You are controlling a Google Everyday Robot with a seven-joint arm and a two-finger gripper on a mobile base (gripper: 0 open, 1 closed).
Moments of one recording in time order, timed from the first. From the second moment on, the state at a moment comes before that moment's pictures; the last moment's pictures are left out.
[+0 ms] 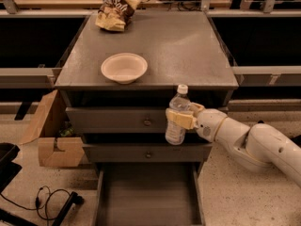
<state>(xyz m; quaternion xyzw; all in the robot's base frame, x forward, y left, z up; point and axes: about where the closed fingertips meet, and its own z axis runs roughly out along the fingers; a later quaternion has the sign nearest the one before) 0.595 -0.108 0.755 -0.22 0.71 0.33 0.59</state>
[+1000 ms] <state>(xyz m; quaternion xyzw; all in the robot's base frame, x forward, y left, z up) 0.545 -0.040 0.683 -0.25 0.68 0.35 0.60</state>
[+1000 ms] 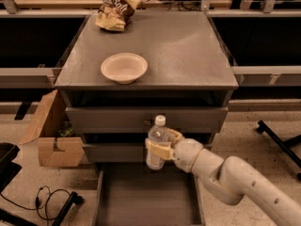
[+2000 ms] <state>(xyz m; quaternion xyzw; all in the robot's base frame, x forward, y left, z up) 0.526 0.072 0.498 -0.32 0.69 0.30 0.58</state>
